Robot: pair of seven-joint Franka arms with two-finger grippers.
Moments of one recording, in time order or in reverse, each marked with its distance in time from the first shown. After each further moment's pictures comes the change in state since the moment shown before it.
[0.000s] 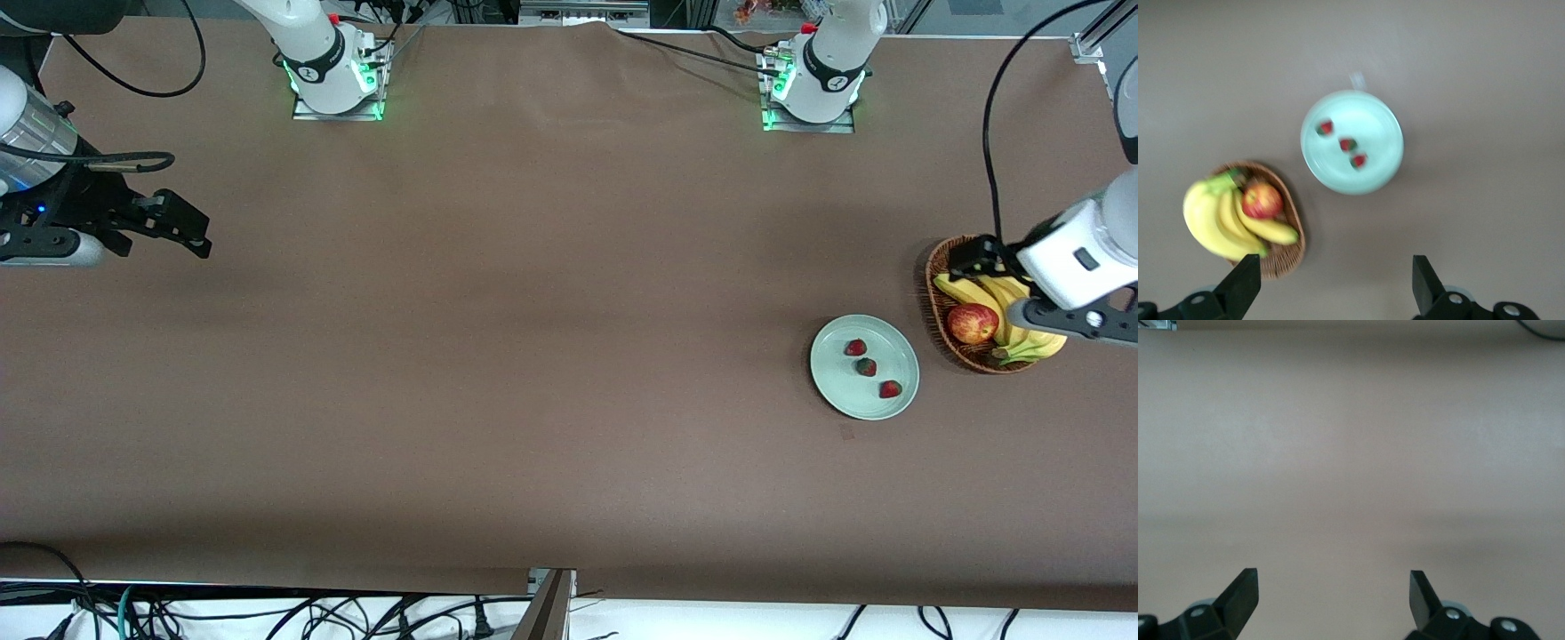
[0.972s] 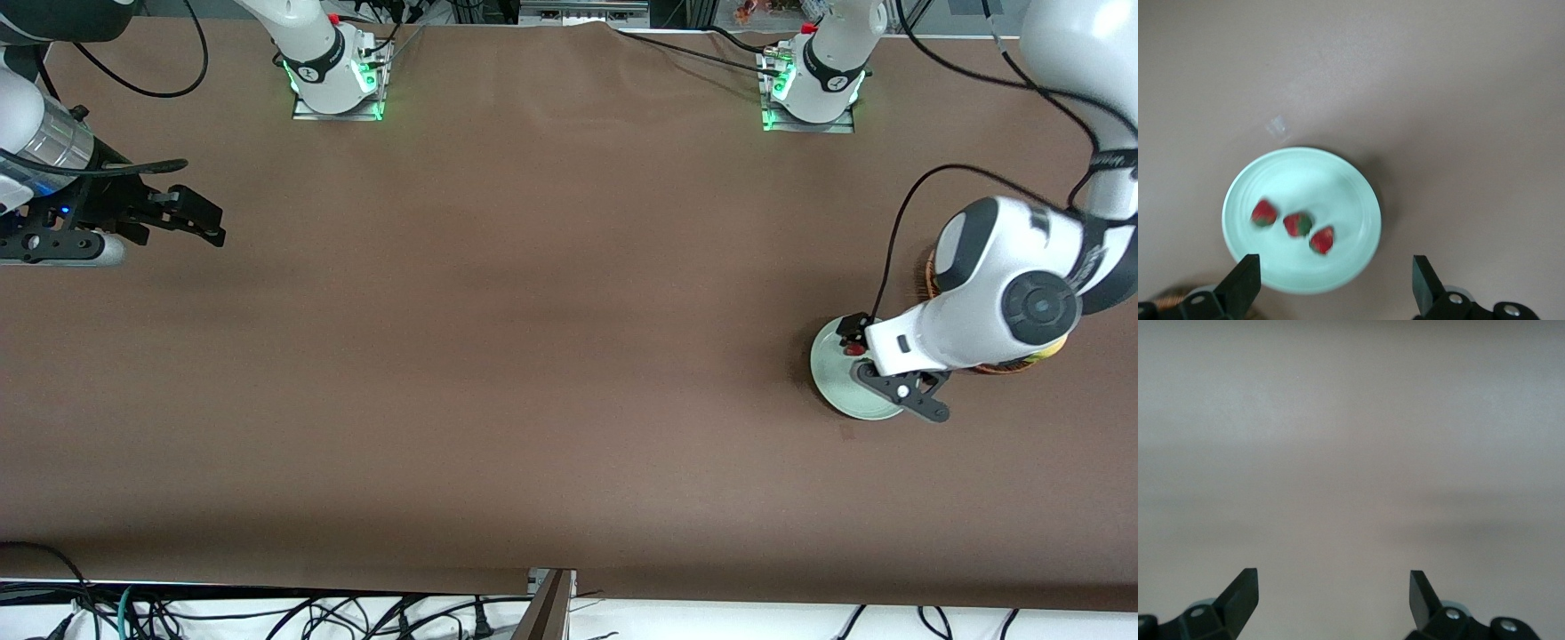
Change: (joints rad) left arm 0.011 0.160 -0.083 -0.253 0.055 0.332 0.173; right arm 0.000 0.001 -0.001 -0.020 0.027 -0.074 0.000
